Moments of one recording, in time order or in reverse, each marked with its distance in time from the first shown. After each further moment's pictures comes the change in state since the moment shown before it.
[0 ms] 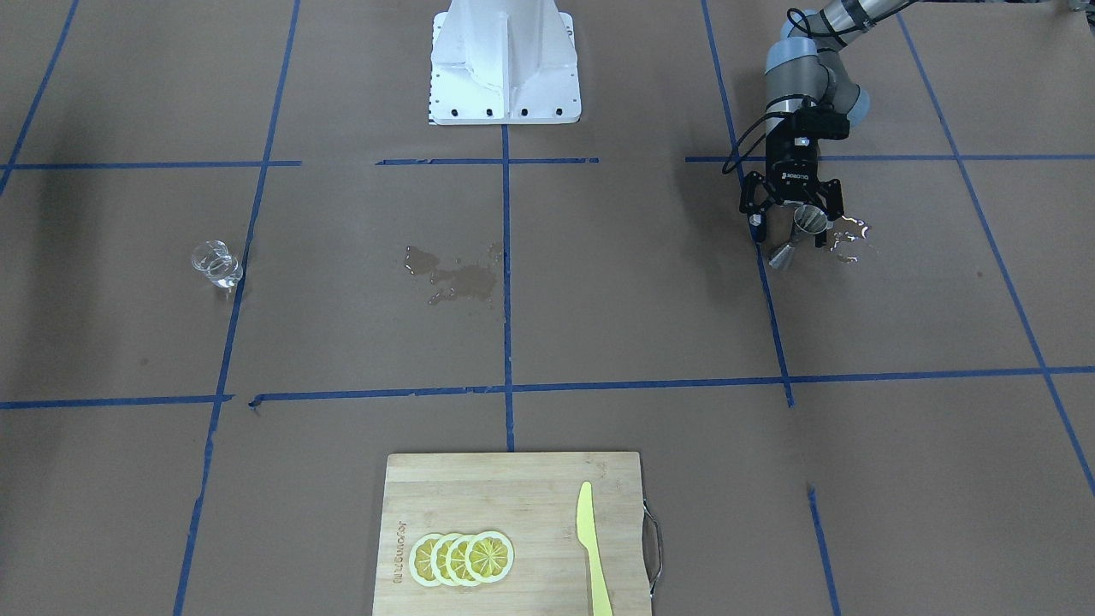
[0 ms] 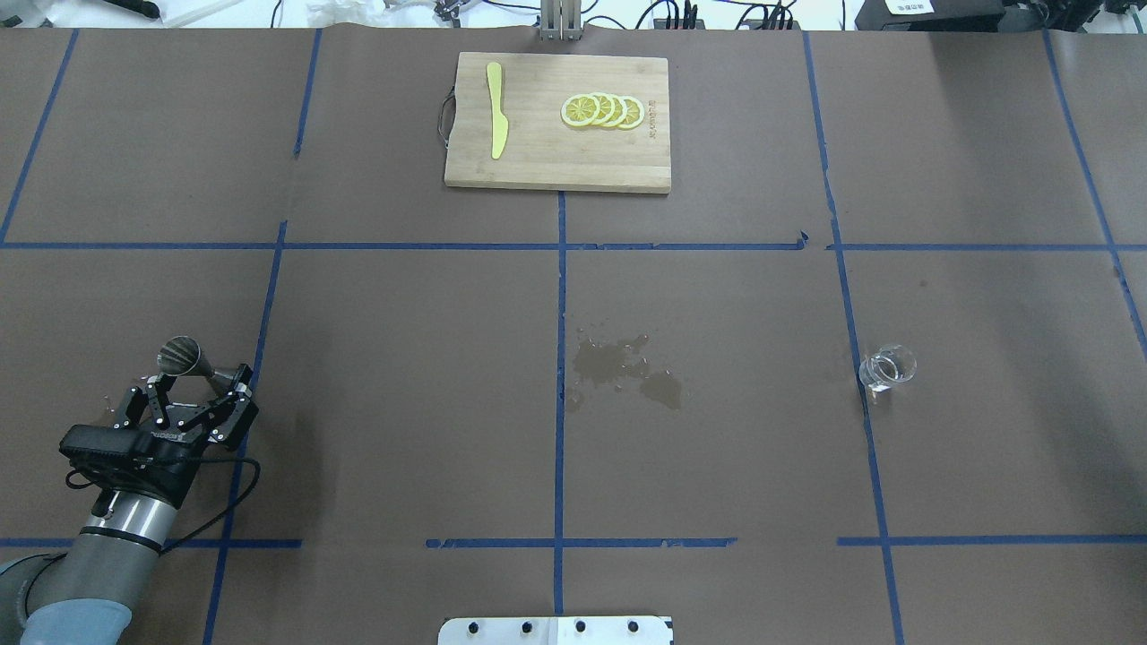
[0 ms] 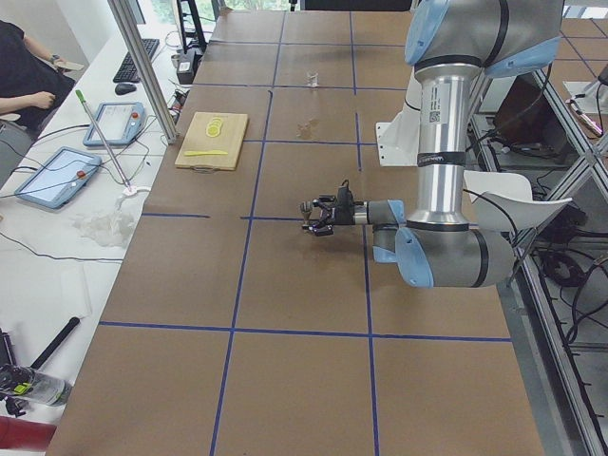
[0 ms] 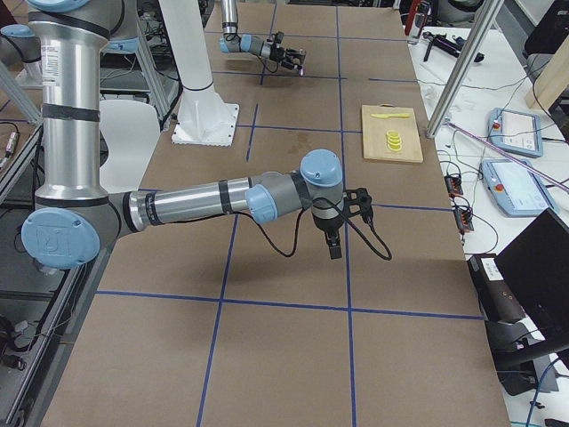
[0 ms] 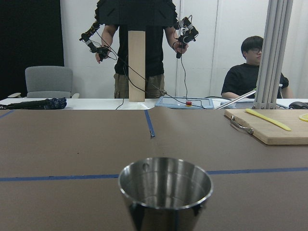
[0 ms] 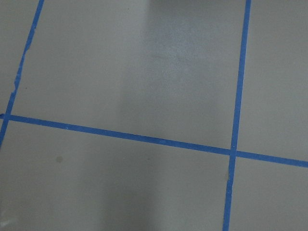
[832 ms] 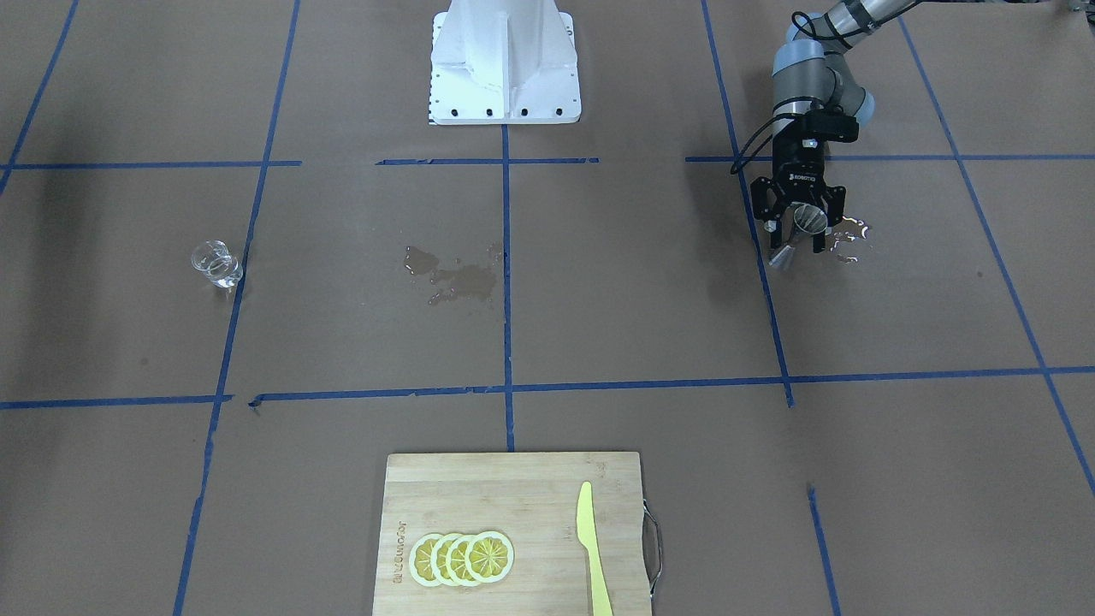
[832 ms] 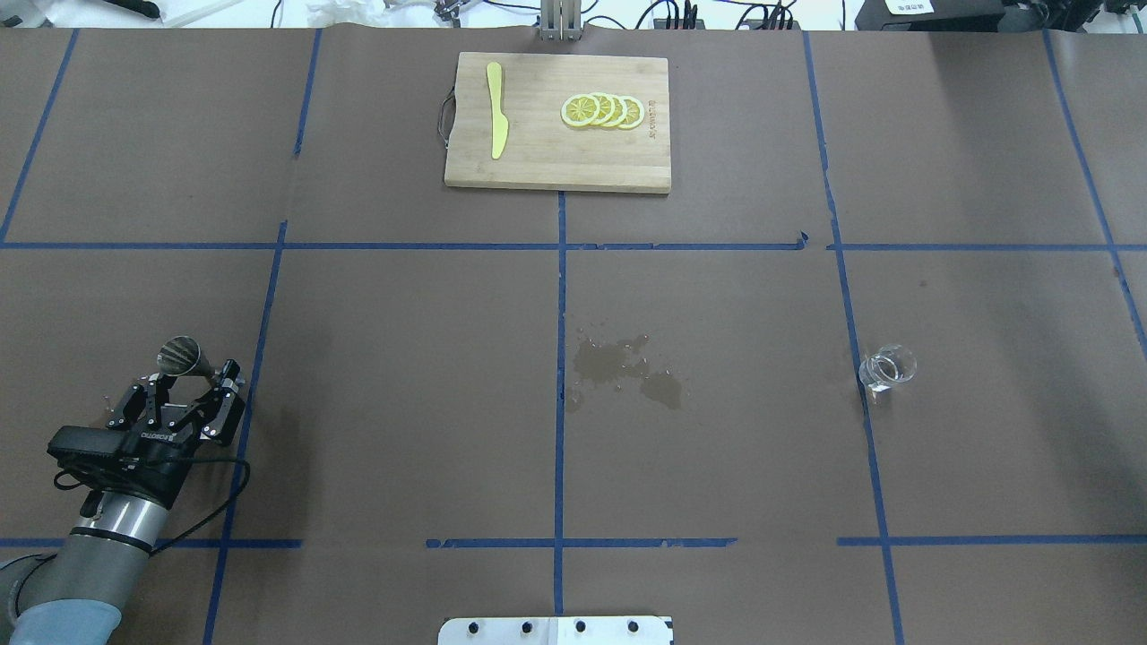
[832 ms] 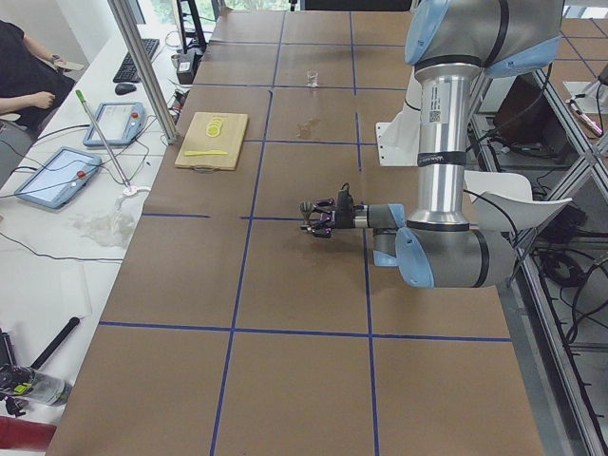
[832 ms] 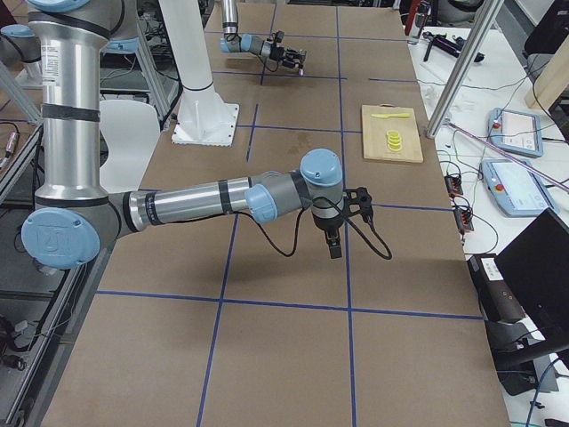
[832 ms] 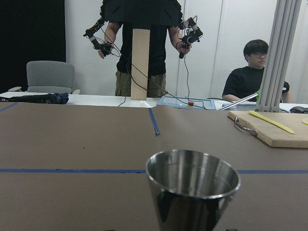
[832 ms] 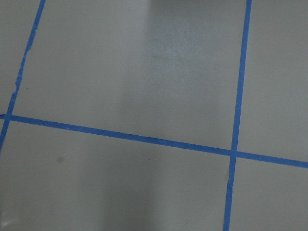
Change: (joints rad) left arm 0.000 0.005 0.023 -0.058 0.004 -0.006; right arm 0.000 0.000 0.002 0.000 0.000 0.000
